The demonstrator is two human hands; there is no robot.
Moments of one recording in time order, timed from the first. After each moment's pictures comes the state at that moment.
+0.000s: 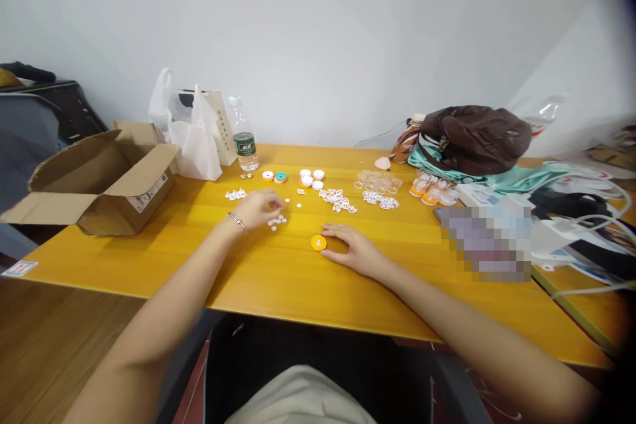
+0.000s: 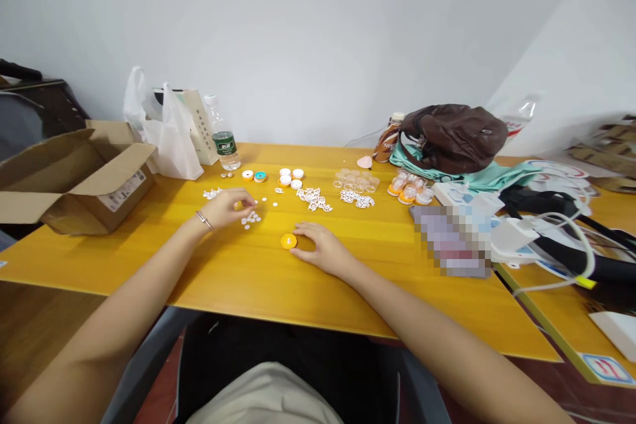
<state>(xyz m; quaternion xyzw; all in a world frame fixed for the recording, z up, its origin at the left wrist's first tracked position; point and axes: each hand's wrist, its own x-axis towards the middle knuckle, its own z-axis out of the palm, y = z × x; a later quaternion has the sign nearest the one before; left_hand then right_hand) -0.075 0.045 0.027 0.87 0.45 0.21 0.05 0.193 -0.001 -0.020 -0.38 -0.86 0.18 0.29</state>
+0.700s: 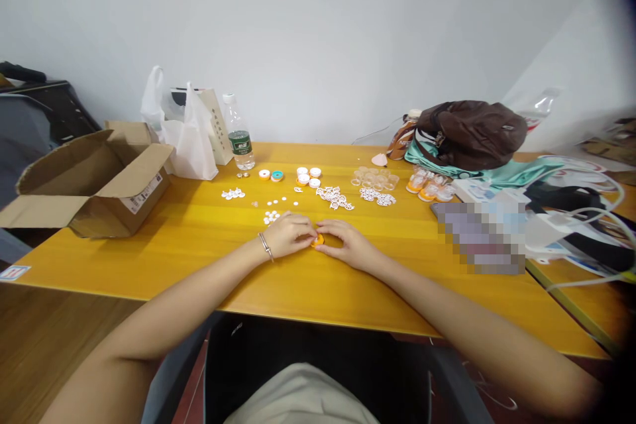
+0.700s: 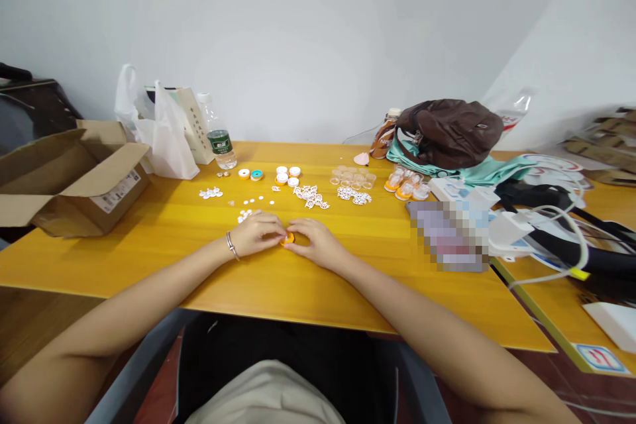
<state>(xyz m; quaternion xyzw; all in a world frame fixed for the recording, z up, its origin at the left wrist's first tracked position) -0.015 0.017 -0.007 0.93 0.29 0.22 0.06 0.188 0.008 -0.023 -0.34 -0.87 0.17 0.31</state>
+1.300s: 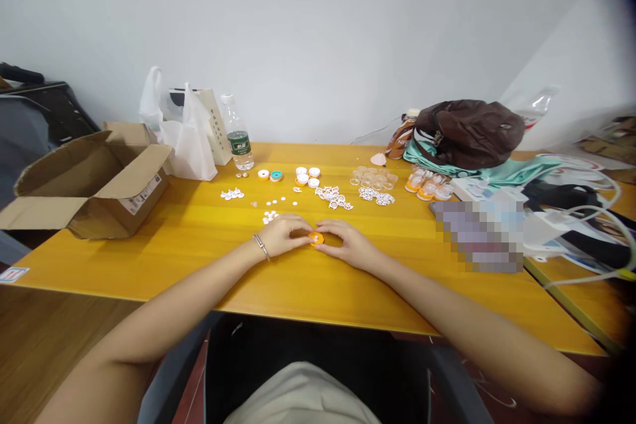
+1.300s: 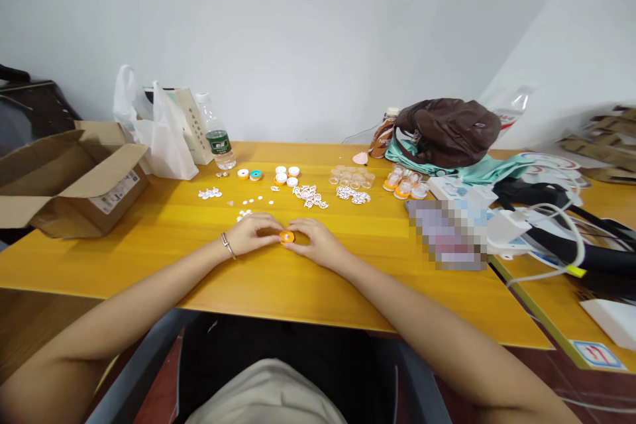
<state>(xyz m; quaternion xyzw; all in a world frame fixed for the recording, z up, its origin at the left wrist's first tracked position) -0.019 0.016 -0.006 0.89 0.32 0.27 0.19 0.188 0.006 -0.023 -0.35 -0.86 0.18 0.32</state>
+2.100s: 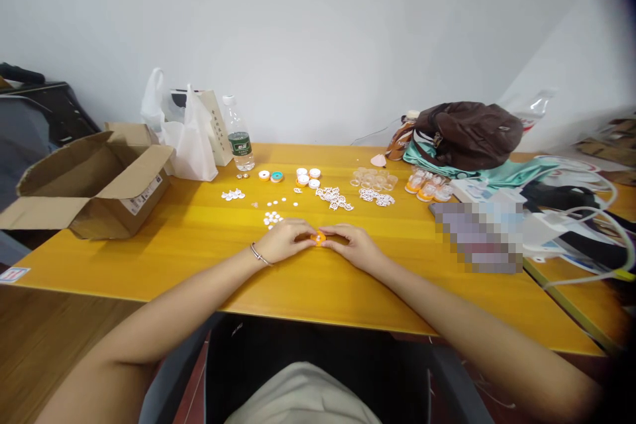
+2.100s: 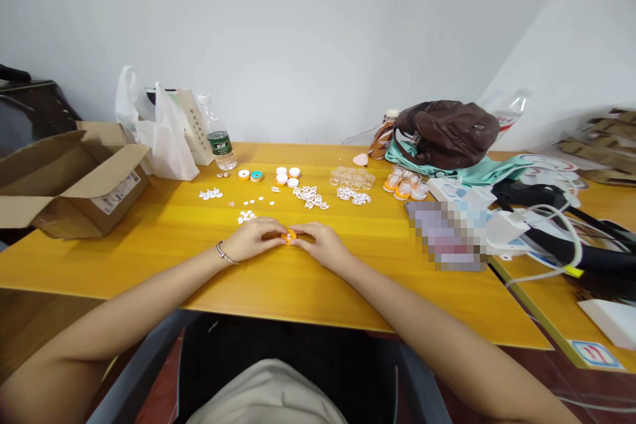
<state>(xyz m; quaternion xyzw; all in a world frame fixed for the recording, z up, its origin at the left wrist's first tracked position) -0.013 0.007 -0.008 0.89 0.32 0.27 0.17 0.194 0.002 -0.024 -0.39 -0.83 0.21 0.33</state>
